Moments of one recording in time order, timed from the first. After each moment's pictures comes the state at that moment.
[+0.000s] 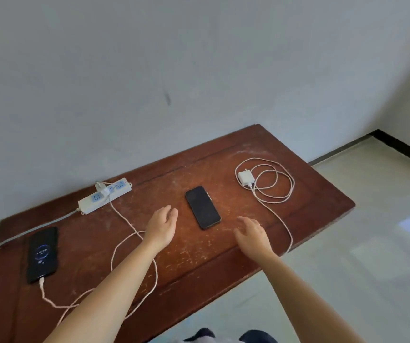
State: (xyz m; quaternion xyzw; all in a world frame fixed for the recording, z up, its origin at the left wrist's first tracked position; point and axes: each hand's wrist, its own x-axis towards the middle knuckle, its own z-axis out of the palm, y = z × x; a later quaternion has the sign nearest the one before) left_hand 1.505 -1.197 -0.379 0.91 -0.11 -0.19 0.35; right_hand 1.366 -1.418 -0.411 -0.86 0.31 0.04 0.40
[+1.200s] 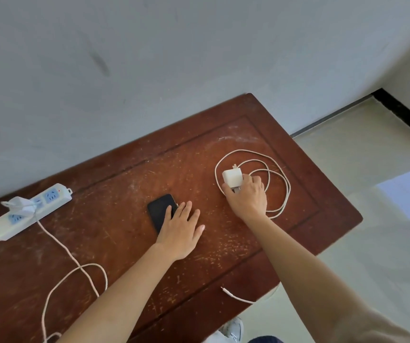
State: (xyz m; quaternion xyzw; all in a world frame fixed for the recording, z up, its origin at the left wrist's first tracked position) left_hand 1.568 -1.359 -0.481 0.89 -0.39 -0.22 -0.02; right_hand 1.530 -1.562 -0.452 -0.88 0.41 0.00 0.24
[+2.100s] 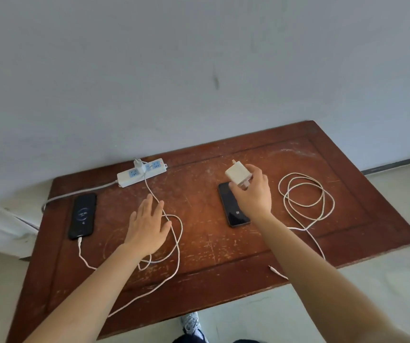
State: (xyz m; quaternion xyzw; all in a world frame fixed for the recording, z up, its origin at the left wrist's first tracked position) left_hand 1.511 -1.106 -0.382 0.98 -0.13 -0.13 0.01; right_hand 1.491 -1.391 -0.353 -0.85 0.25 -0.10 0.46
